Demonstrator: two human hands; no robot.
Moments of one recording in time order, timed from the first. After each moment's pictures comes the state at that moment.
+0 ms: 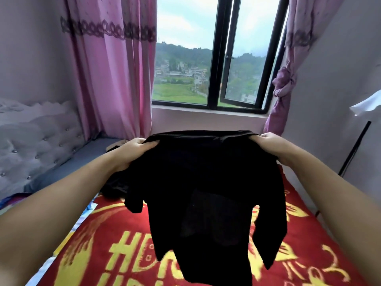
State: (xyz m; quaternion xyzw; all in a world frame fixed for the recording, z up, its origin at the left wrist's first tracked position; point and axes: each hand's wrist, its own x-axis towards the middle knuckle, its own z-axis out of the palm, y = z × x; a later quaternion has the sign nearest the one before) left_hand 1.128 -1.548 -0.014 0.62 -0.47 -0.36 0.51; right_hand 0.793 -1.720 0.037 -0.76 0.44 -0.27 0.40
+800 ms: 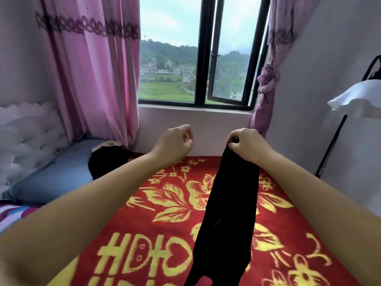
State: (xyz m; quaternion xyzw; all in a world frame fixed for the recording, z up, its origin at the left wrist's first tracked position) left_hand 0.994 -1.589 0.021 0.66 -0.63 -0.01 0.40; right_hand 0.798 -1.696 0.034 -0.88 0.40 -0.27 0.03
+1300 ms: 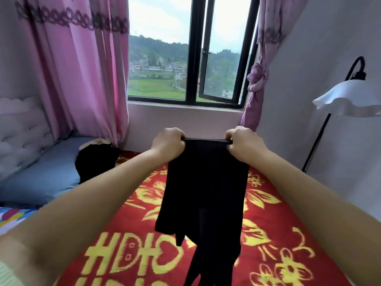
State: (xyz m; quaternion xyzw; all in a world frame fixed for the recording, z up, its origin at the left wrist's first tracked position) left_hand 0.985 -1.623 0.009 0.73 -0.60 0.03 0.31; right_hand 0.778 -1.696 0.031 -0.86 0.45 -0.21 -0.05
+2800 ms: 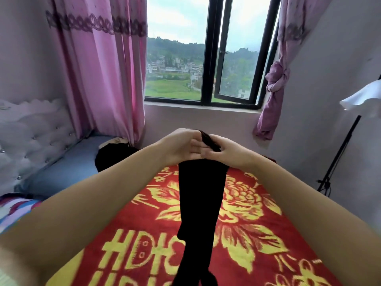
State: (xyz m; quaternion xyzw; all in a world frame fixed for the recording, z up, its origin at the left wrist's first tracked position) left_hand 0.970 -1.596 0.035 0.50 -0.38 -0.52 0.57; right_hand 0.828 -1.685 0.015 -0.88 0.22 -0.19 0.36
